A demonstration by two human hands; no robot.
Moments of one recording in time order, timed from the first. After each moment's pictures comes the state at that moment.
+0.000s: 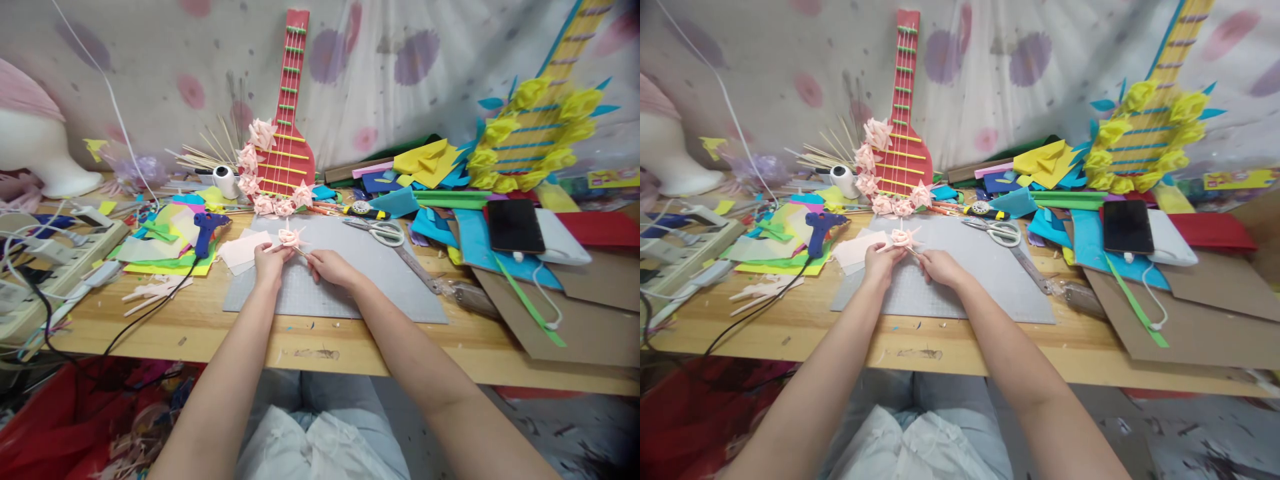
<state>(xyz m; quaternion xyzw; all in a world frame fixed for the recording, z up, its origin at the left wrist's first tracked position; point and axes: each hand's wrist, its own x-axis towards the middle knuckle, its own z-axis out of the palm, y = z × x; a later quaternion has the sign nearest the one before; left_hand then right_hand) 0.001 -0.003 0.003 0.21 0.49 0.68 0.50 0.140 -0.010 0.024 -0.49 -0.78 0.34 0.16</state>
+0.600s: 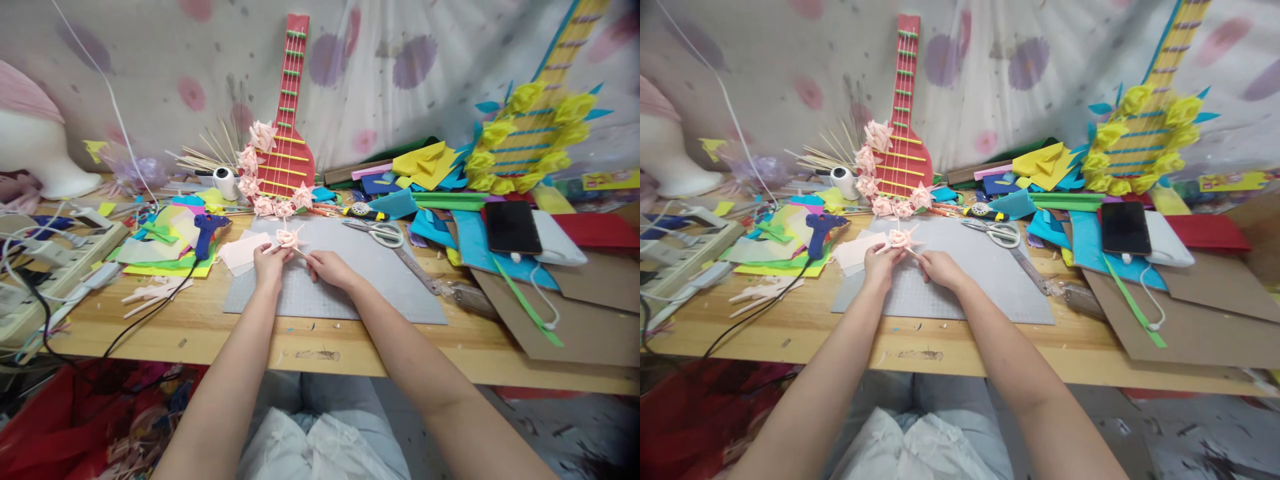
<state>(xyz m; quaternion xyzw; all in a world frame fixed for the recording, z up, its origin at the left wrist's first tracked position) 0.004 -0.009 0.013 0.19 0.51 0.68 0.49 0.142 -0.008 0.016 -0.49 -0.78 0.34 0.20</state>
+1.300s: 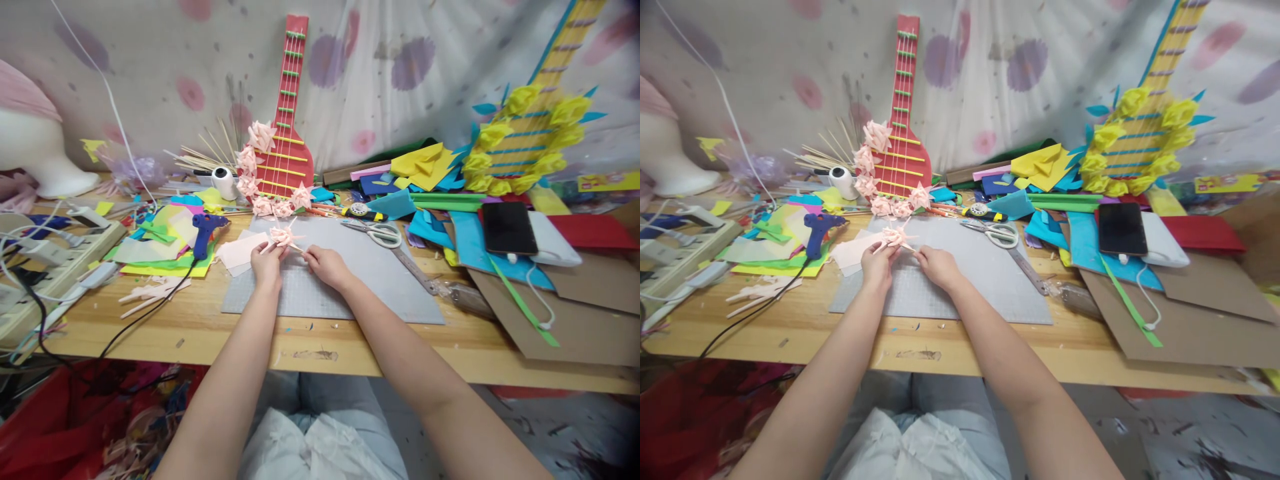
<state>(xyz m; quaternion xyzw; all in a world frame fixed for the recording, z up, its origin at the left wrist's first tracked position) 0.006 -0.004 0.015 0.14 0.48 0.73 0.48 0.136 -0.010 0.019 -0.54 -0.80 0.19 0.20</state>
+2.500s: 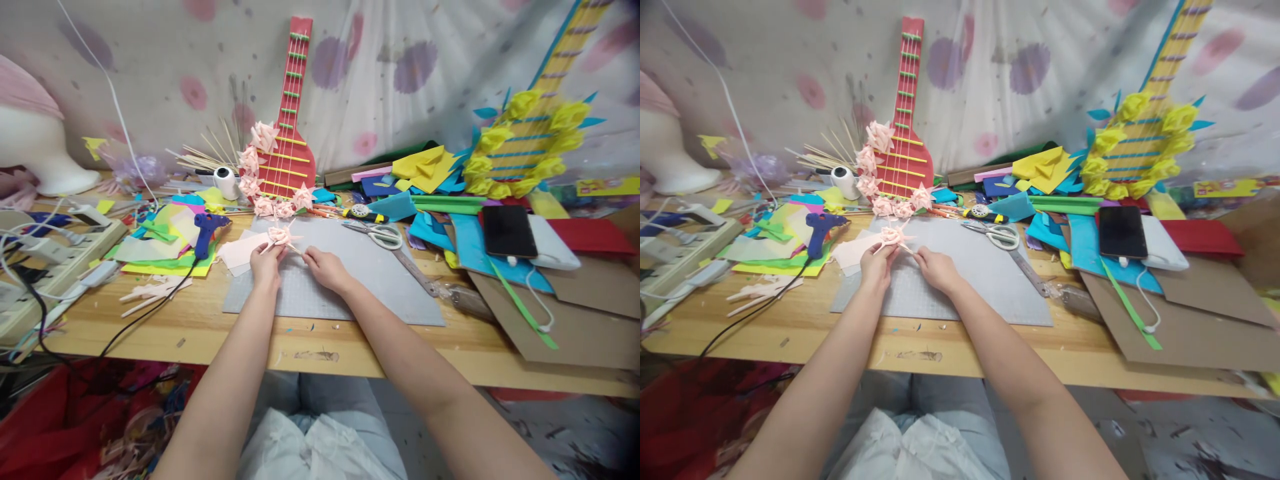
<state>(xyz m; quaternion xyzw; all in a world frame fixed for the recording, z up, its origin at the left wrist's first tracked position) 0.000 -0.005 0.017 0.12 0.46 0.73 0.50 0.132 -0.015 0.018 -0.55 -0.81 0.15 0.15</state>
